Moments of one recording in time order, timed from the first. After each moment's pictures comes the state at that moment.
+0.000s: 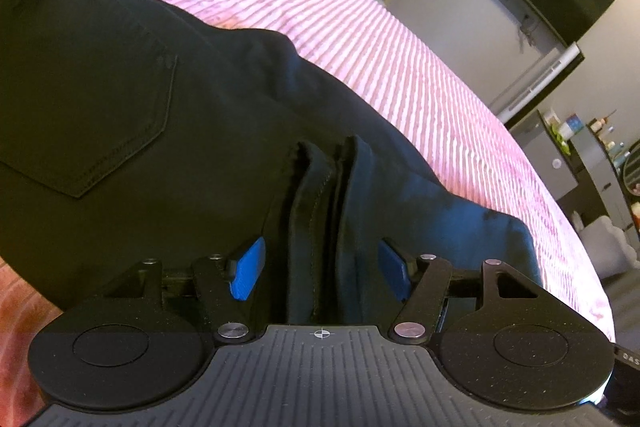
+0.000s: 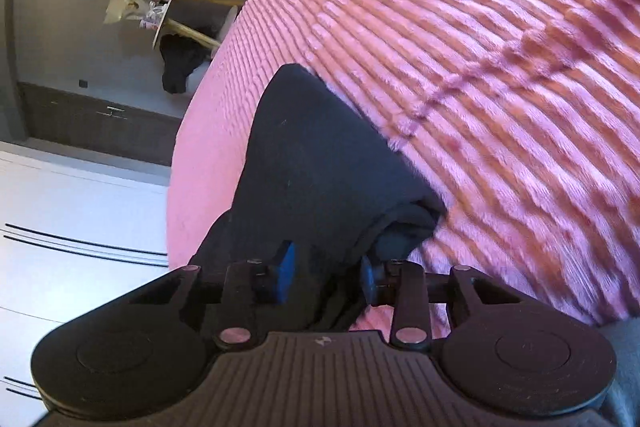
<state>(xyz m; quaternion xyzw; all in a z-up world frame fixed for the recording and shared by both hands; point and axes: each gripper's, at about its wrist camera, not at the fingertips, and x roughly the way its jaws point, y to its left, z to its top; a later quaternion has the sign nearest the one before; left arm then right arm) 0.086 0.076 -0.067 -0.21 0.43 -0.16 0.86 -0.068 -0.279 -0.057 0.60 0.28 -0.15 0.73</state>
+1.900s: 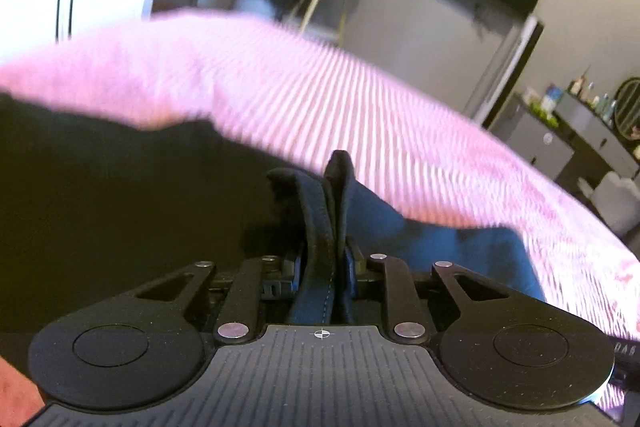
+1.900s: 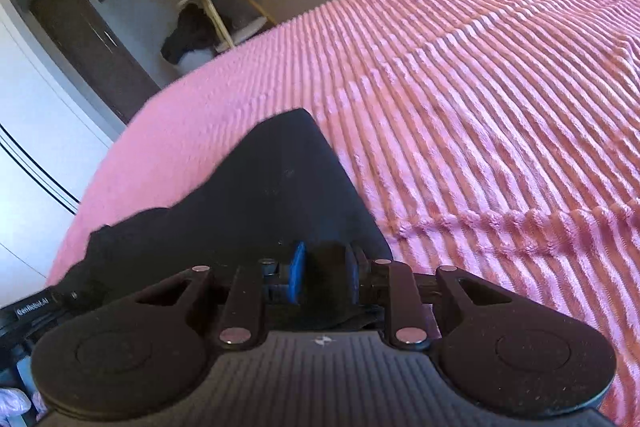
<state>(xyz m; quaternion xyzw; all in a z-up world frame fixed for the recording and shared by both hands) 0.088 0.028 -0.023 -0.10 0.33 -0.19 0.92 -0.056 -0.266 -0.025 0.35 0.31 -0.19 0.87</state>
